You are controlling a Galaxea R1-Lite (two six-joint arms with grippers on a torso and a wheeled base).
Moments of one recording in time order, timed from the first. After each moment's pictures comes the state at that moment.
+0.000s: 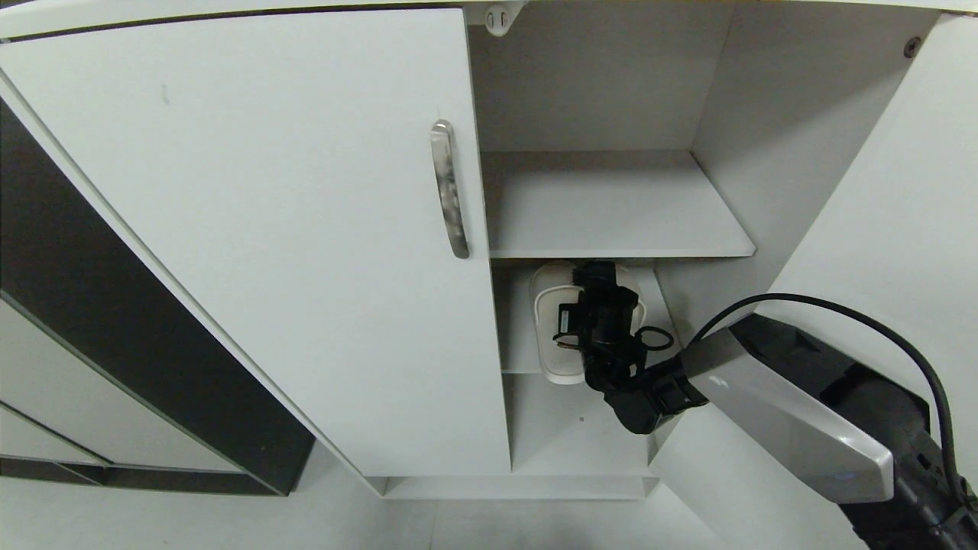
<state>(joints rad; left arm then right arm) 0.00 0.00 0.00 0.00 -0.04 0.02 0.59 2.54 -1.61 -0.97 -0.61 0.02</state>
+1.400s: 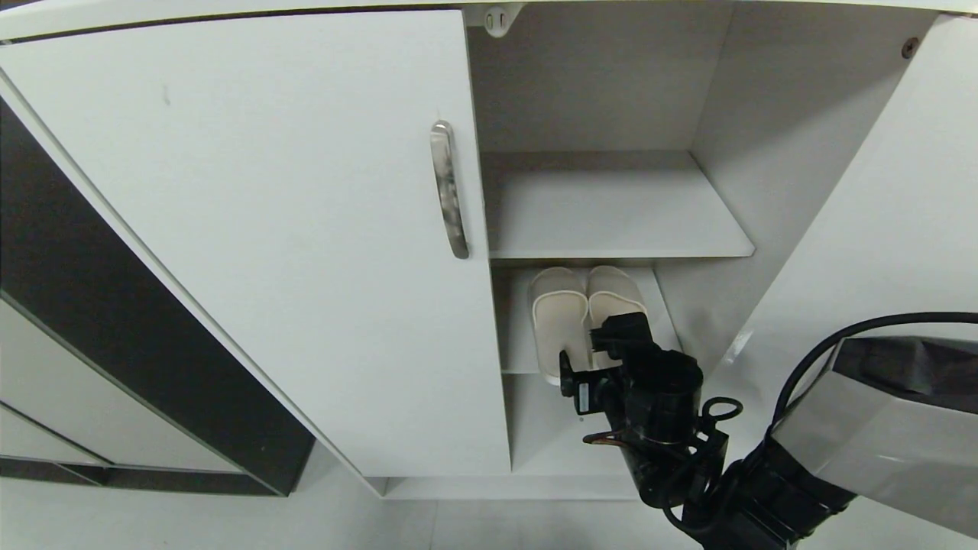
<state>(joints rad) 0.00 0.00 0.00 0.00 -0.05 0.03 0.80 2.16 -0.80 -1.30 -0.67 0.00</state>
